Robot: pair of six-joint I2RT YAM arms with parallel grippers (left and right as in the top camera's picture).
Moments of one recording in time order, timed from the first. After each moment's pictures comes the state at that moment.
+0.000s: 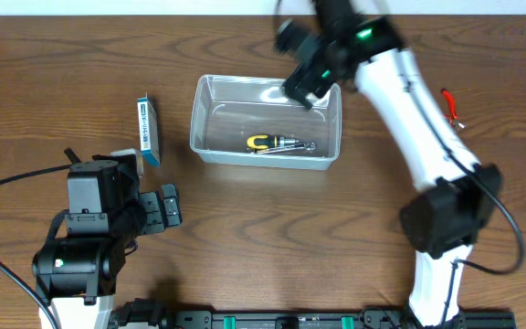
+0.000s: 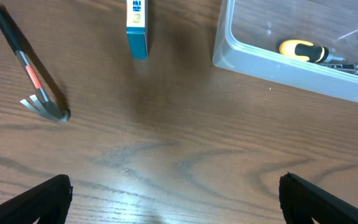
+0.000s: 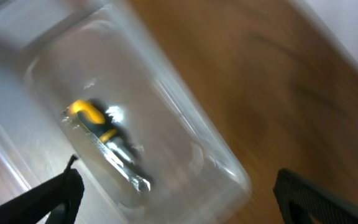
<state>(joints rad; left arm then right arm) 0.00 0.84 0.94 -1.08 0.07 -0.16 0.34 2.07 2.20 -1.18 -0.15 -0.36</state>
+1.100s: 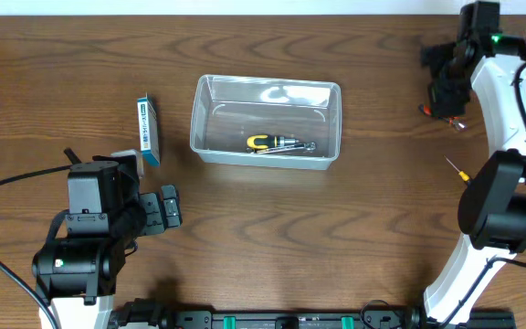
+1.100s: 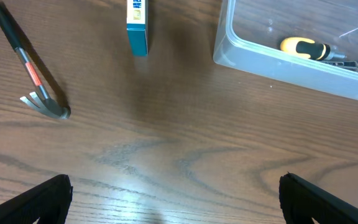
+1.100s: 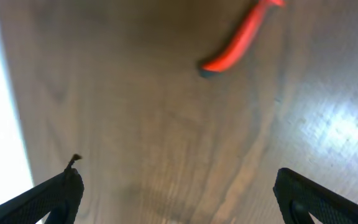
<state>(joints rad) 0.00 0.84 0.94 -1.09 0.07 -0.16 -0.13 2.07 1.81 -0.98 -0.07 1.34</state>
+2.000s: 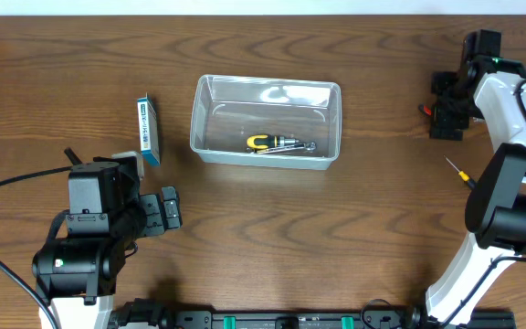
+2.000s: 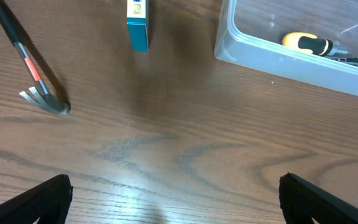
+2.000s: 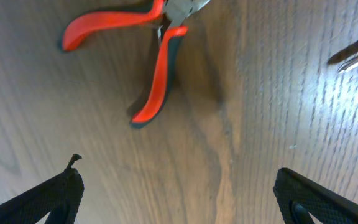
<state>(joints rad) 0.00 0.84 0.94 -1.10 0.07 -0.16 -0.19 2.08 1.64 -0.89 -0.05 1.50</state>
